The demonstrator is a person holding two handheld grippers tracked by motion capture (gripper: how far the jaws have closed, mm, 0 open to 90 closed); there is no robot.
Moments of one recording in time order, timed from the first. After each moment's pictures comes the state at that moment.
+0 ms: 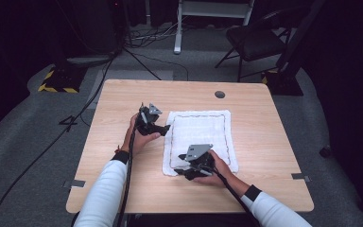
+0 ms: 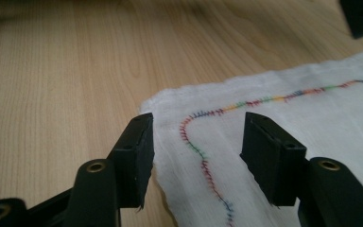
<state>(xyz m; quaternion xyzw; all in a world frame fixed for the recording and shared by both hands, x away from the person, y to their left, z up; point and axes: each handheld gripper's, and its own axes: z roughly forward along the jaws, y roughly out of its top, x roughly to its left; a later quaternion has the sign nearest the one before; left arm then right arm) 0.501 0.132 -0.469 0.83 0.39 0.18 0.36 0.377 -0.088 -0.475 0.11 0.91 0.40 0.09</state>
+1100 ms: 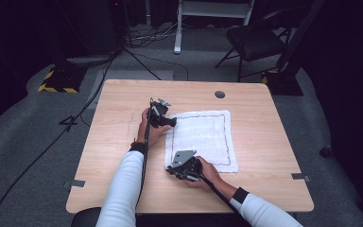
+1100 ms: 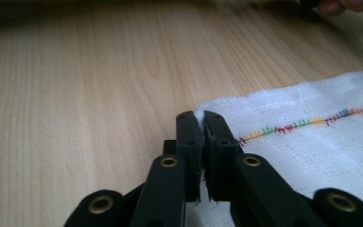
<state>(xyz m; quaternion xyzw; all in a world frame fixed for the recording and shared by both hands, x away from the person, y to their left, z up) 0.548 0.099 -0.496 0.81 0.46 0.18 0.33 0.367 -0.056 -0.493 0.10 0.92 0.37 0.10</state>
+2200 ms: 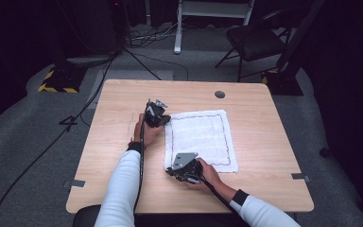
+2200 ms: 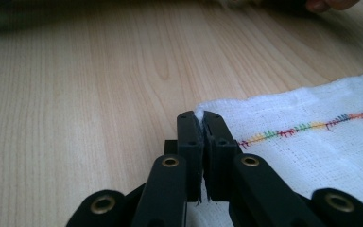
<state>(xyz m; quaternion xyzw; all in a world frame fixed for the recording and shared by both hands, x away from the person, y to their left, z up) 0.547 0.121 -0.494 0.83 0.41 0.13 0.36 0.362 -0.057 -0.493 0.10 0.91 0.38 0.10</state>
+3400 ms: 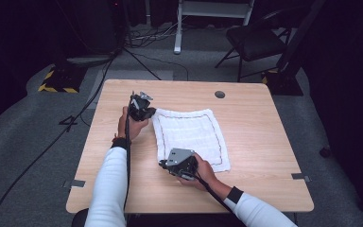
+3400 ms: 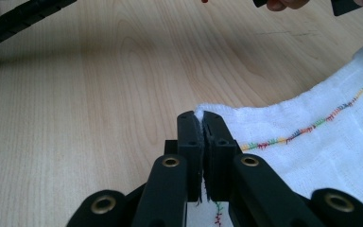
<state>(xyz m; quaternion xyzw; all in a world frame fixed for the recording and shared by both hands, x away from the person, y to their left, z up) 0.538 0.165 -0.451 0.82 0.42 0.18 0.34 0.359 -0.040 -0.463 0.09 0.89 0.41 0.15</state>
